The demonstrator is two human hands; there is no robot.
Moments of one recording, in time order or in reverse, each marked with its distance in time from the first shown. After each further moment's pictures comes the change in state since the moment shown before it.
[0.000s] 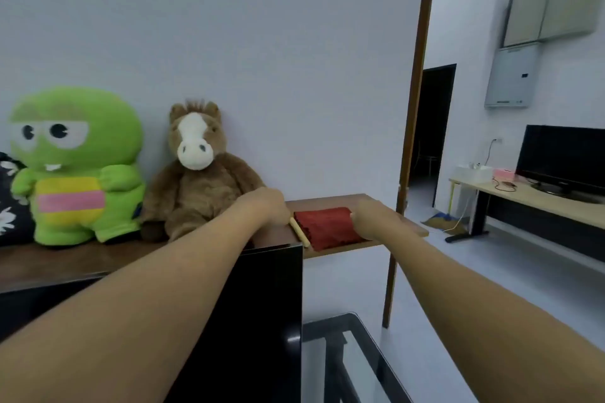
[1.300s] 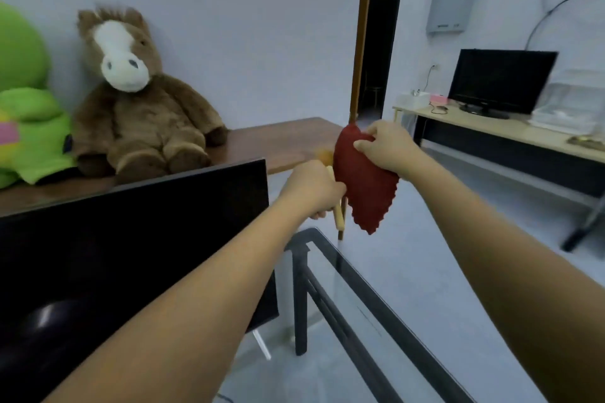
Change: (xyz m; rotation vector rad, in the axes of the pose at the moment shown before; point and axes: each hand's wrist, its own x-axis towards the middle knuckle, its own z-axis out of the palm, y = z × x) left_hand -0.087 0.100 0.080 -0.652 -0.155 0.169; right_hand -0.136 0.054 -0.040 0.344 0.227 0.069
